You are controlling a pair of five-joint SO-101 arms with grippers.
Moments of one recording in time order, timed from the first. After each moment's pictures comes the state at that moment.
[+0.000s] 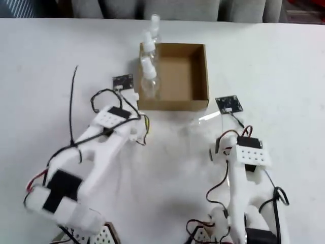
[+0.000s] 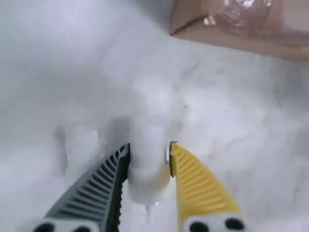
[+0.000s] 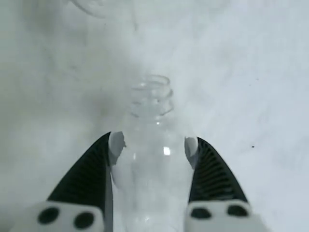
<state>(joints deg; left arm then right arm) 15.3 1.4 35.6 47.4 32.3 3.9 -30.7 57.7 53.5 19.2</state>
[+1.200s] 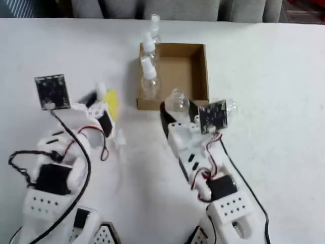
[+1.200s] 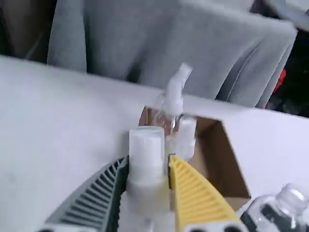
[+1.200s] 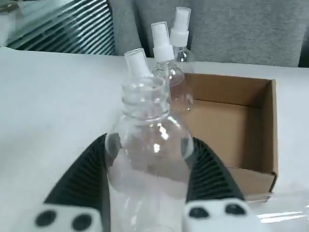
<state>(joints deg) 5.9 -63.9 50.5 44.4 18.7 -25.5 -70.1 80.5 9.4 -6.9</state>
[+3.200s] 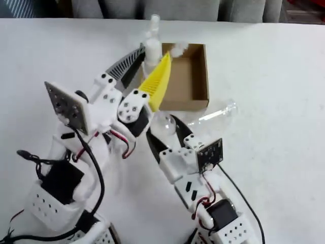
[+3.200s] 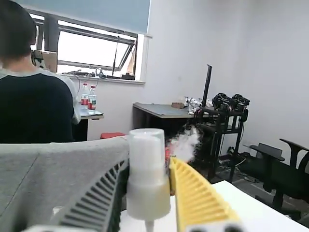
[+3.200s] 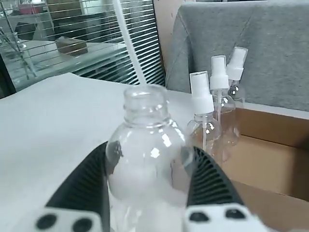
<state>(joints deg) 29.0 -57.0 34.4 22.2 8.0 -35.2 -102.4 95.9 17.8 -4.8</state>
